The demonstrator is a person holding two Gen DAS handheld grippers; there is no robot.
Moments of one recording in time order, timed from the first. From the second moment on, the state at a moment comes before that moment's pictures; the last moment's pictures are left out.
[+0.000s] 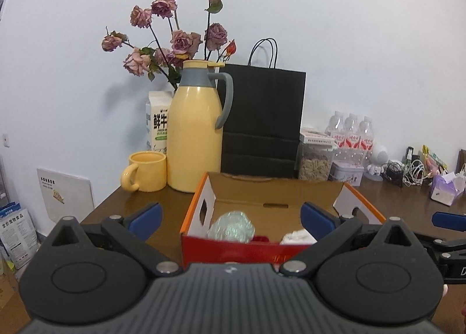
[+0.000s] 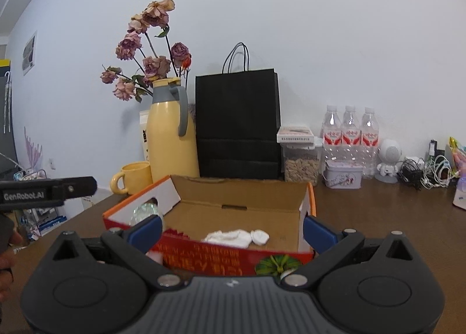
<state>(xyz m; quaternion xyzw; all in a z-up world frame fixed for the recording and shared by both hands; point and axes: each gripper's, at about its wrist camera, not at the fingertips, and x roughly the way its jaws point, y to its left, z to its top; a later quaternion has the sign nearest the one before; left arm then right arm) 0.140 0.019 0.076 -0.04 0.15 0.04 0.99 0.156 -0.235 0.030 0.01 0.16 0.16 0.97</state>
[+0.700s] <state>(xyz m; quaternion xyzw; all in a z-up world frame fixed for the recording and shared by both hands) 0.097 0.036 0.040 -0.04 0.20 0.04 0.98 0.107 -0.267 -0.015 0.00 0.22 0.14 0.97</state>
